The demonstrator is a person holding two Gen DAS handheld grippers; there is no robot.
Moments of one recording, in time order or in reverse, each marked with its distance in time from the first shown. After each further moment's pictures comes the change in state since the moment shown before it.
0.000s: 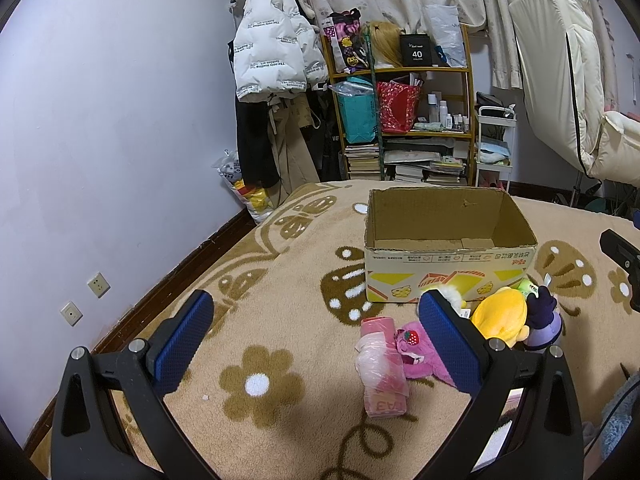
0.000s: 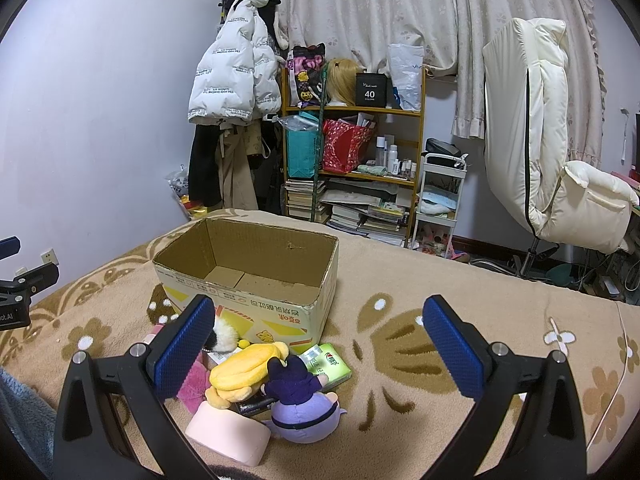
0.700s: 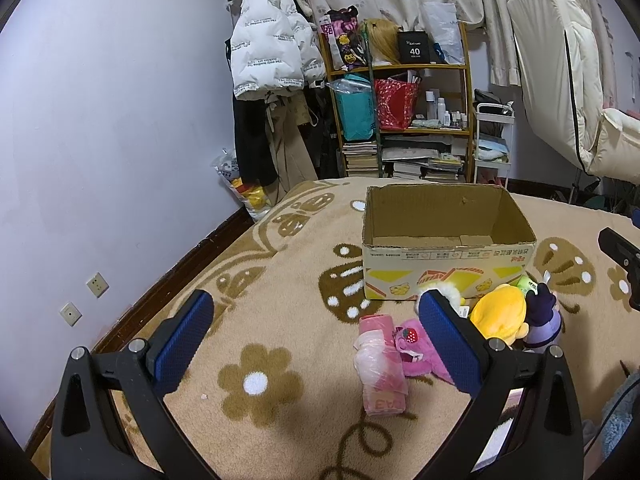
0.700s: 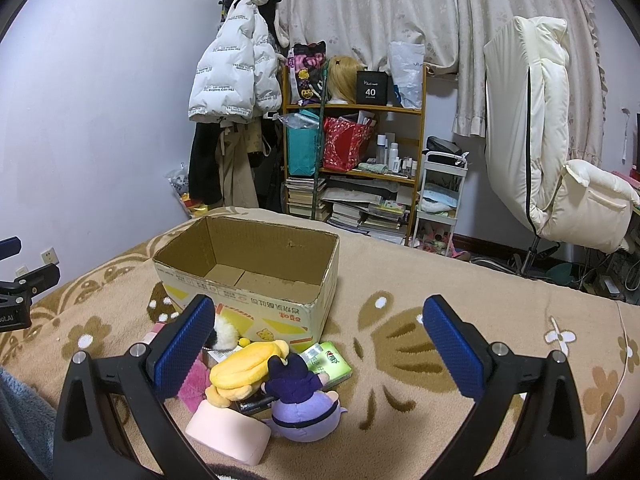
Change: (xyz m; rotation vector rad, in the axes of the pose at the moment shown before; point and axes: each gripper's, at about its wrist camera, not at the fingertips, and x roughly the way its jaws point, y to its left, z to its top) left arm 0.003 -0.003 -0.004 0.004 0.004 -0.001; right arm 0.004 0.003 -0.001 -0.001 0.003 0.000
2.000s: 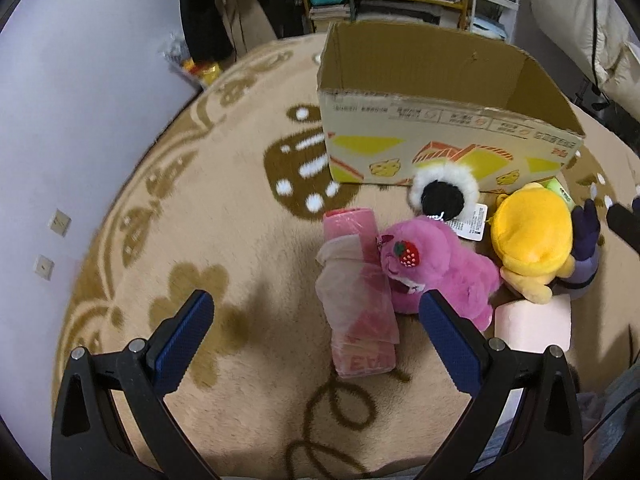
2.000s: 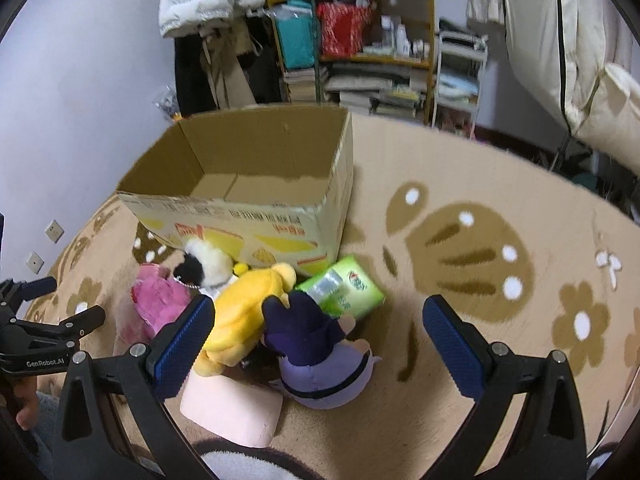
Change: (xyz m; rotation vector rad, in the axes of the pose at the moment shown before) left arm 0.132 -0.043 -0.036 0.057 0.520 -0.096; right arm 0.103 -0.013 -0.034 0.130 0.447 0.066
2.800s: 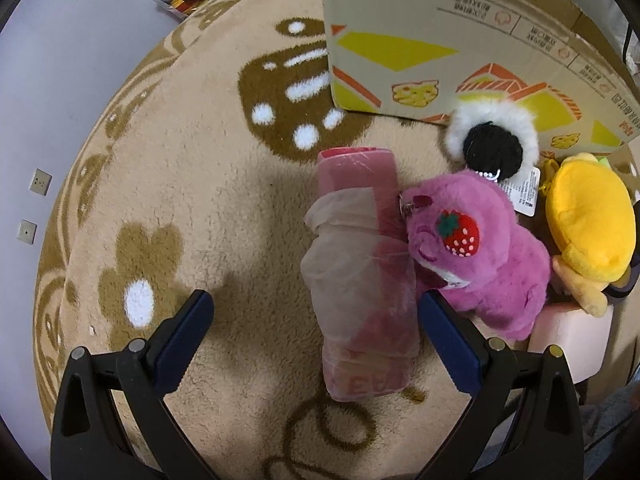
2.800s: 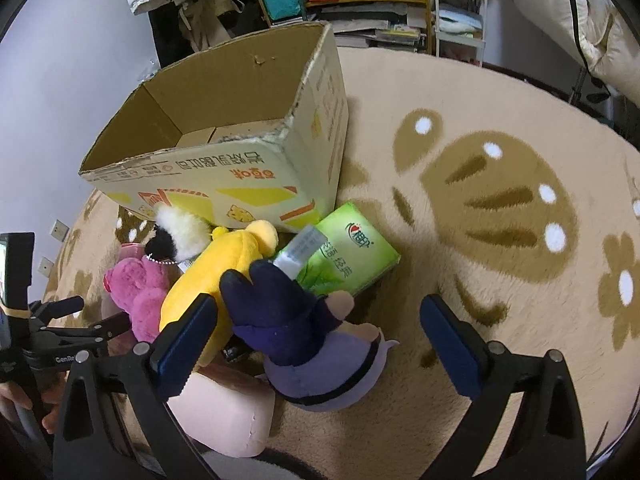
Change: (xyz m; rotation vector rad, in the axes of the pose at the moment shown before) left arm 0.077 -0.002 0.001 -0.029 0.224 -0.019; right arm 0.052 -0.019 -0.008 0.089 0.170 0.061
